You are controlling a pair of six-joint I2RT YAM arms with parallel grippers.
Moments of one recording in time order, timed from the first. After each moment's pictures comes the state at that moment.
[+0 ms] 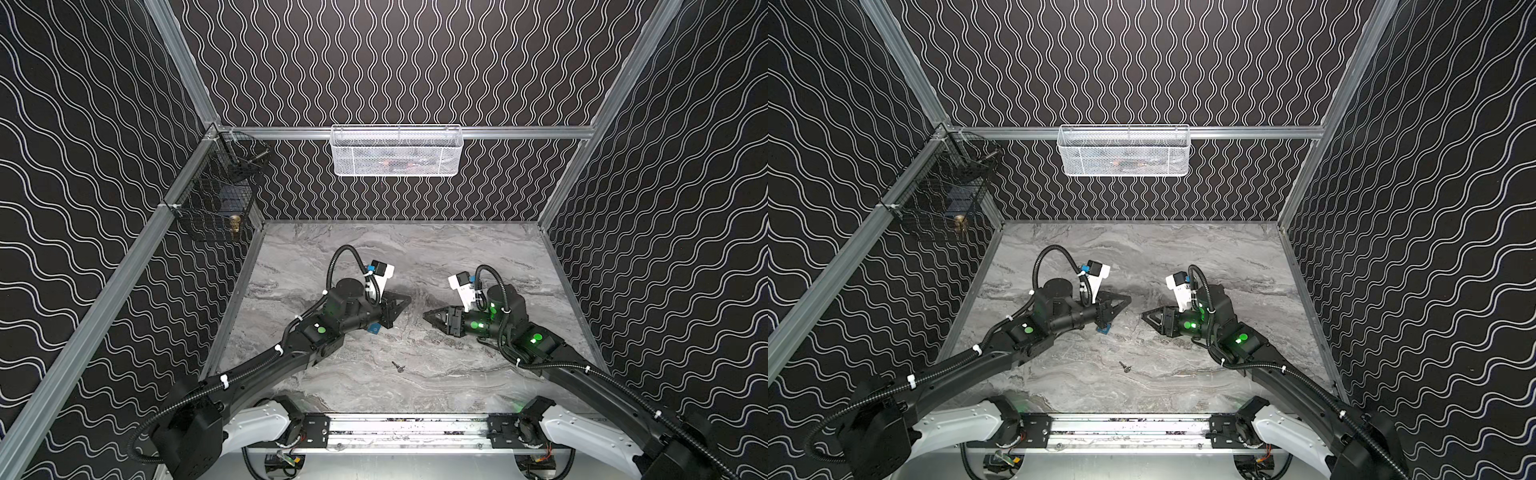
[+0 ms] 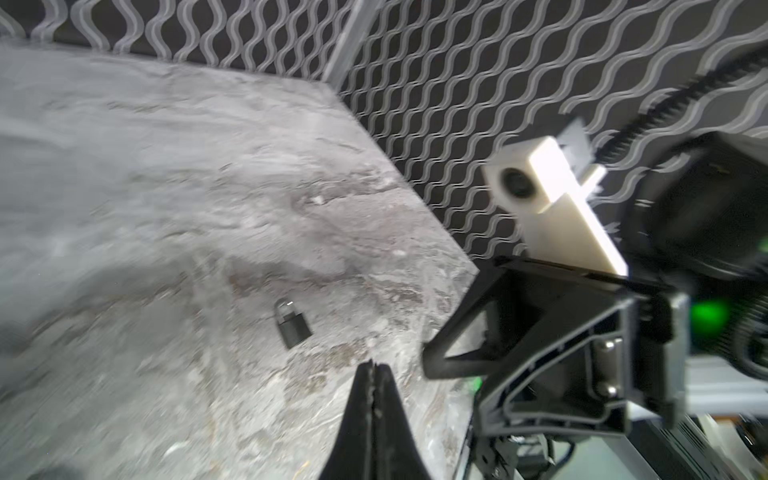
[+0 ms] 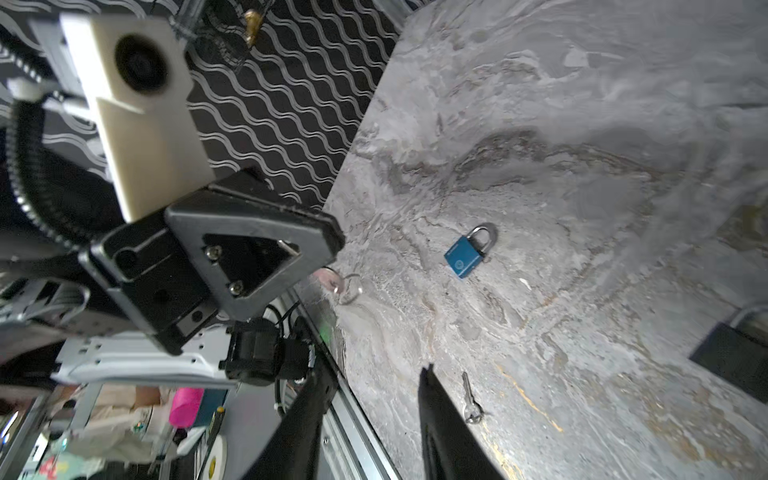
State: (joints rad) left arm -0.73 1.17 0.75 0.17 0.38 -0.51; right arm 0.61 0.99 0.66 -0.06 -0.58 0.65
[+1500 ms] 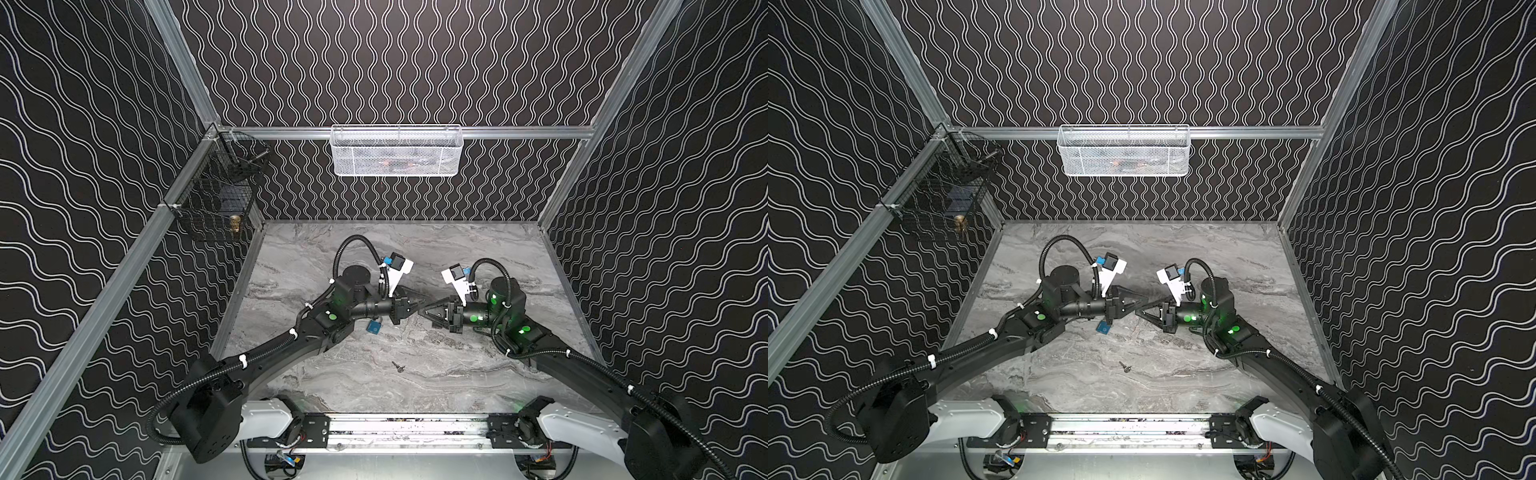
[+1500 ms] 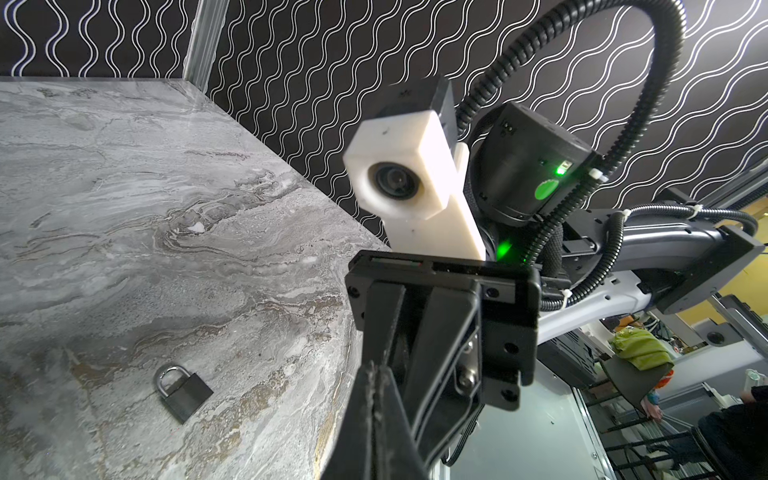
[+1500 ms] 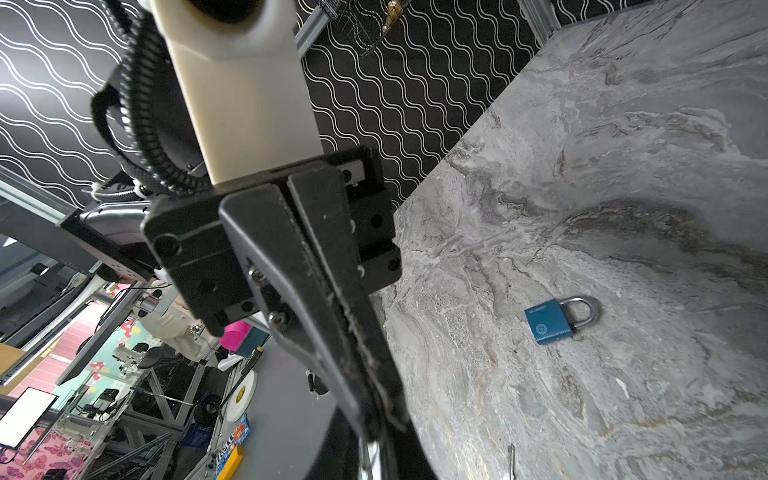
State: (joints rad) left arm -0.72 1.29 0.83 0.29 0.67 -0.50; right arm 0.54 1.11 0.62 0.30 -0.90 0.62
